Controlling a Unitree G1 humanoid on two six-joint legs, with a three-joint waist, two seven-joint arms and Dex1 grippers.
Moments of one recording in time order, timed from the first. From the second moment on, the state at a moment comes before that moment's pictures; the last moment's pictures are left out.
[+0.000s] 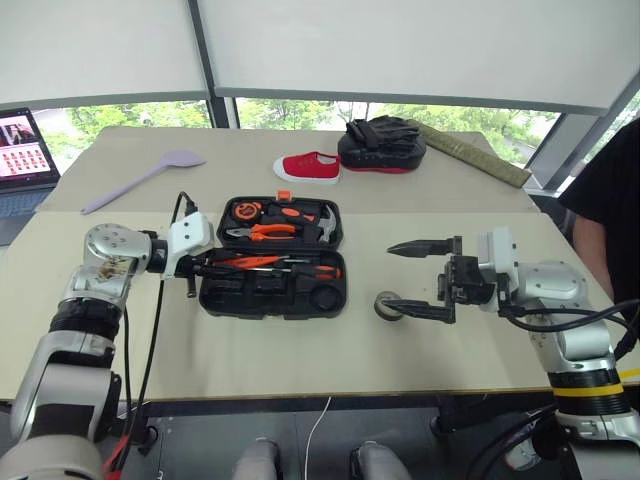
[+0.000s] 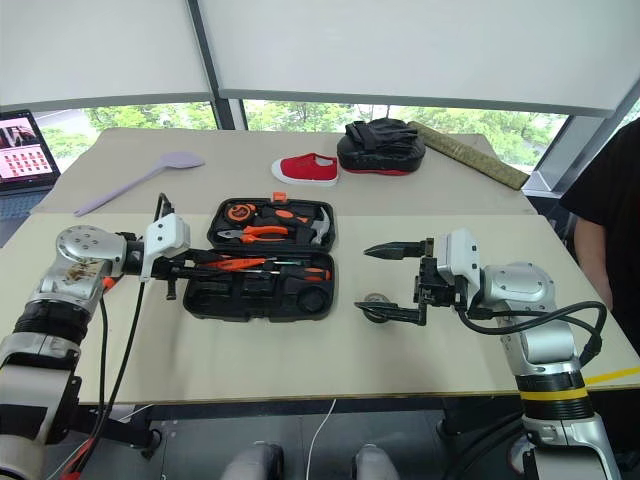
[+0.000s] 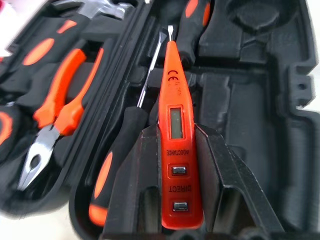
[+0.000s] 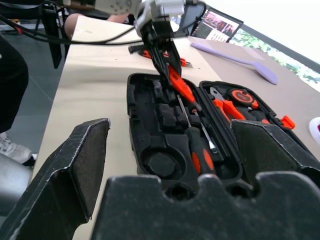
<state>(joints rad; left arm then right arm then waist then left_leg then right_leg) -0.87 0.75 -0.17 0.91 -0.07 -0.29 -1.43 -0.43 -0.65 -0.05 -0.08 0.48 0.09 1.27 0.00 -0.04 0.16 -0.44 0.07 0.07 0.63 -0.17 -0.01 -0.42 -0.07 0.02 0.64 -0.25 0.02</state>
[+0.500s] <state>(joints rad) -0.98 0.70 -0.17 1.14 0.04 -0.49 -1.42 -0.38 -0.65 -0.05 -0.12 0.48 0.10 1.23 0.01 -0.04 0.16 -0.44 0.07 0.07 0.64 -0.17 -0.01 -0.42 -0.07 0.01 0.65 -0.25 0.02</state>
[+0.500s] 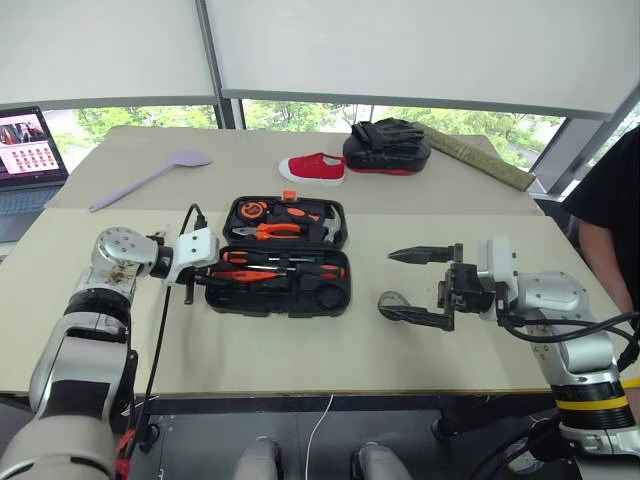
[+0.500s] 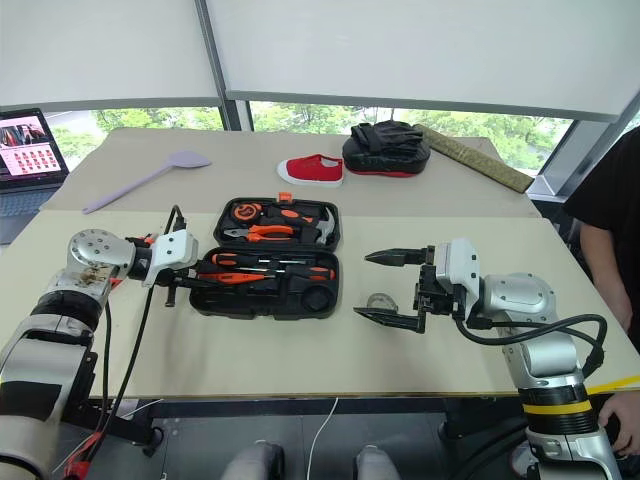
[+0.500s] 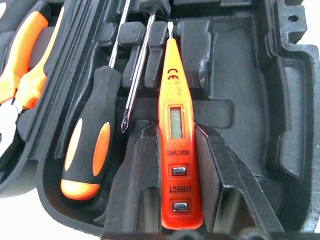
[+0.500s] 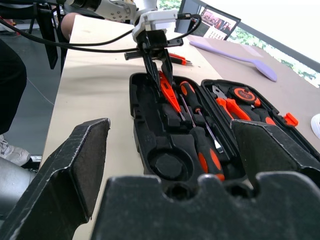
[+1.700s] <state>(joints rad) -1.04 0.66 -0.13 1.27 0.11 -0.57 -1.39 -0.46 -0.65 0.00 -0.09 0.48 0.14 1.28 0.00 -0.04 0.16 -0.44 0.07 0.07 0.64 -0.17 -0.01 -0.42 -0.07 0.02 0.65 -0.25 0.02</state>
